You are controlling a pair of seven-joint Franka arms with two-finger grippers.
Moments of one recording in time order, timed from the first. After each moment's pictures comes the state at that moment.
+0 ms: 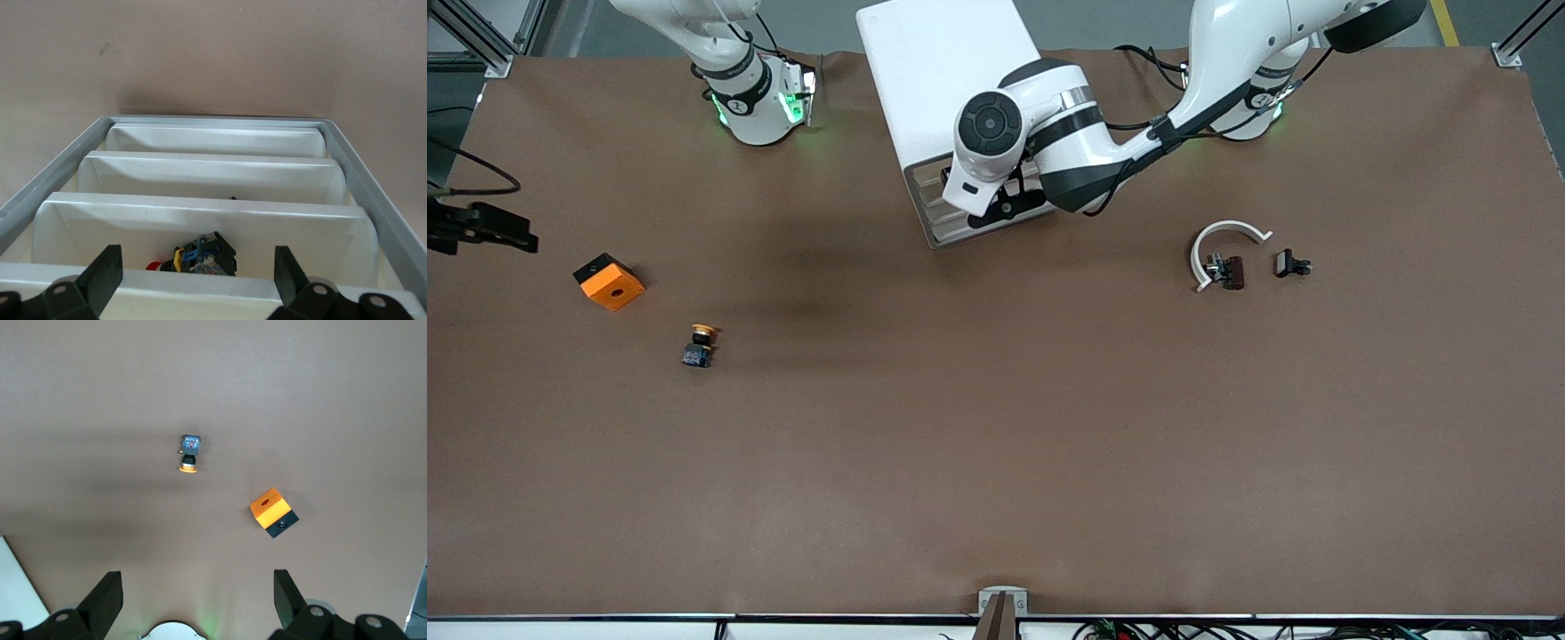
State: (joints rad) left arm -0.10 0.70 -1.05 -1.65 0.17 1.87 -1.50; right arm -0.05 0.12 -0.06 -1.41 -0.06 1.37 -0.15
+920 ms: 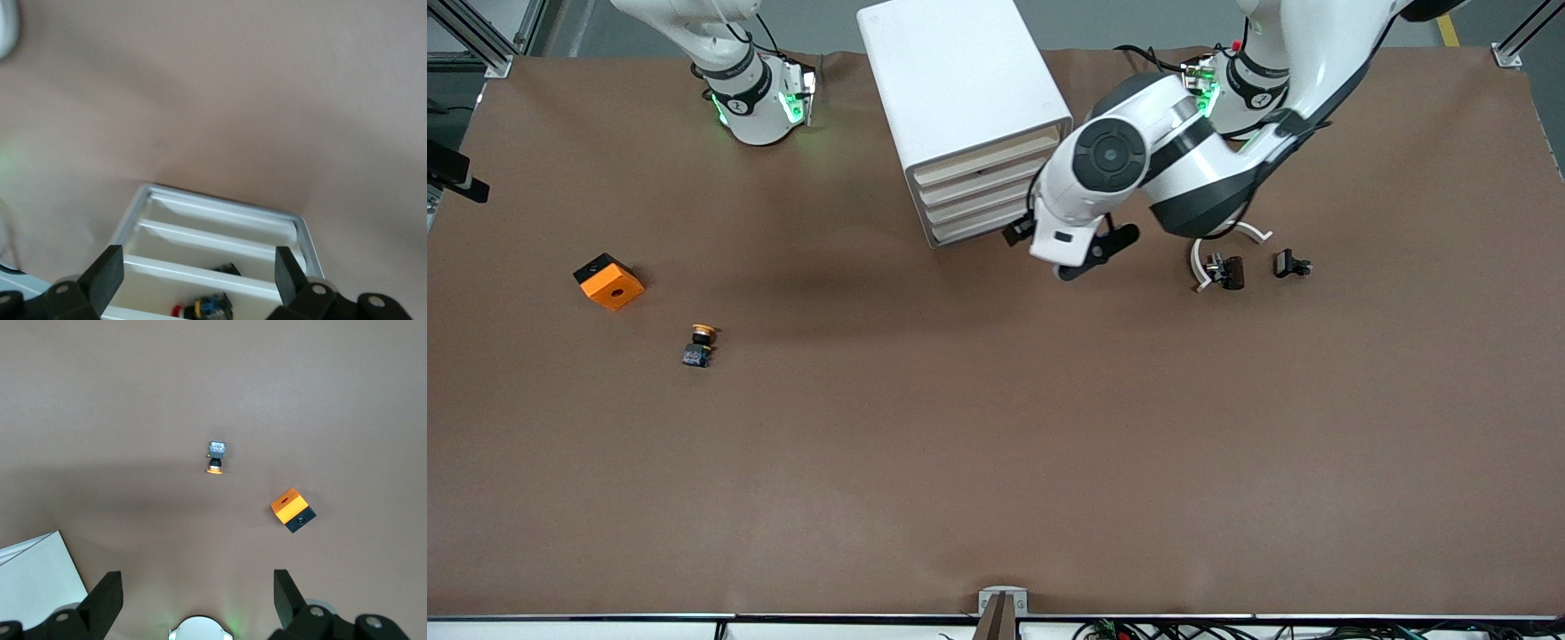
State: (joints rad) left arm 0.17 0.54 -1.07 -1.62 0.15 1.76 -1.47; right arm -0.07 0.06 -0.08 -1.31 0.05 1.28 -0.15
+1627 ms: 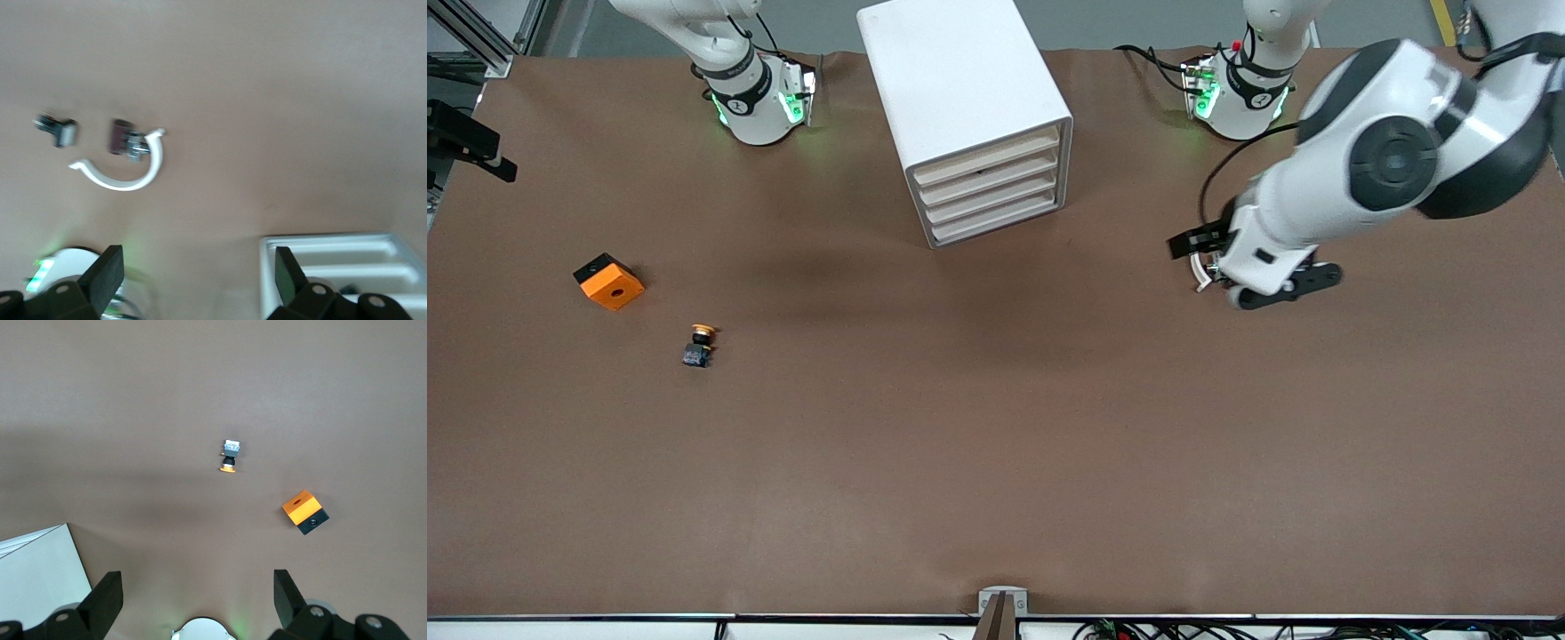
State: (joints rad) left arm 0.71 0.38 -1.24 -1.61 0.16 1.48 -0.79; right arm -0.02 -0.05 -0.08 -1.46 0.05 1.34 -0.14
